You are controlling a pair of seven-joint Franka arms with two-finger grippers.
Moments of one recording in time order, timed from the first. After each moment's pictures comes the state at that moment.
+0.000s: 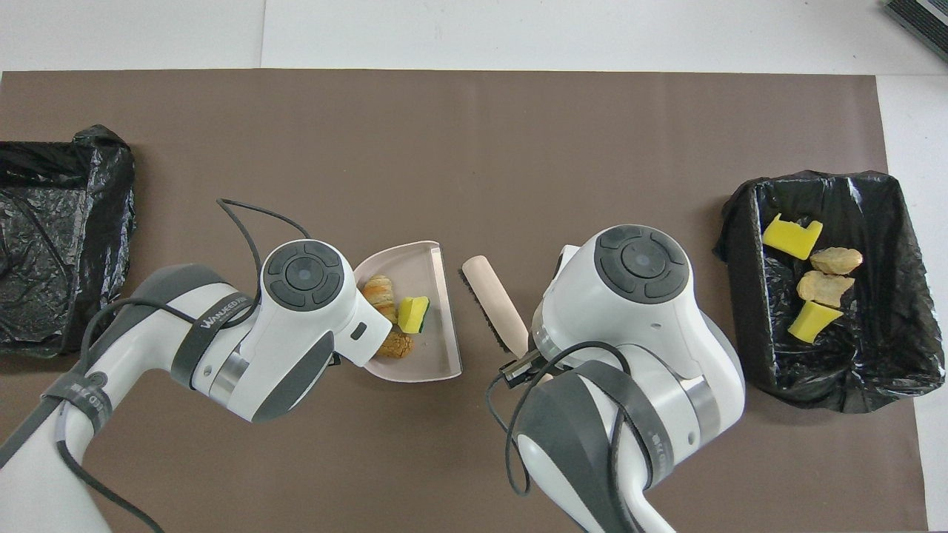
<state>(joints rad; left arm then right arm) -0.04 0.12 -0.42 -2.09 0.19 2.05 0.93 0.19 0.06 0.32 -1.91 0.16 1.73 0.00</state>
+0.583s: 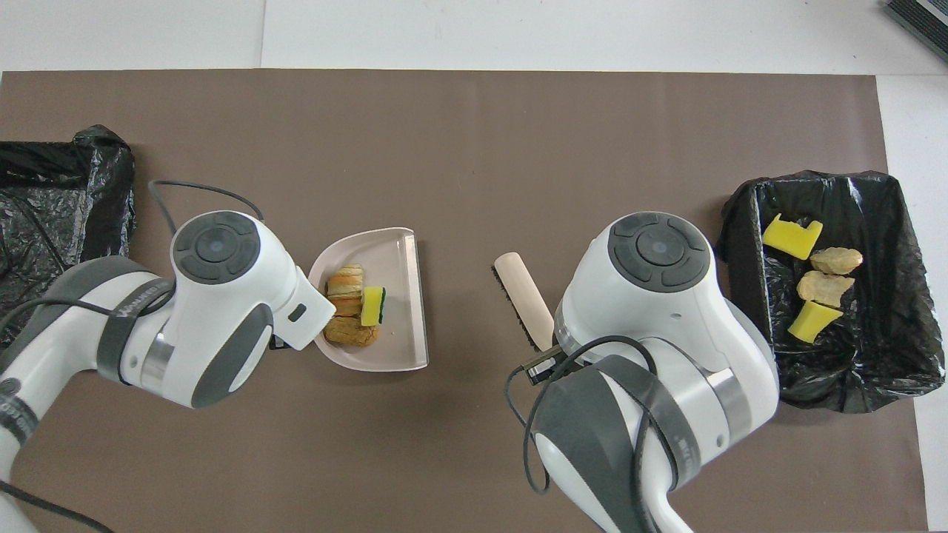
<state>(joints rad) -0.05 -0.04 -0.02 -2.07 0.05 1.99 1.39 0.23 0.02 0.33 -1.91 0.13 1.74 0.29</state>
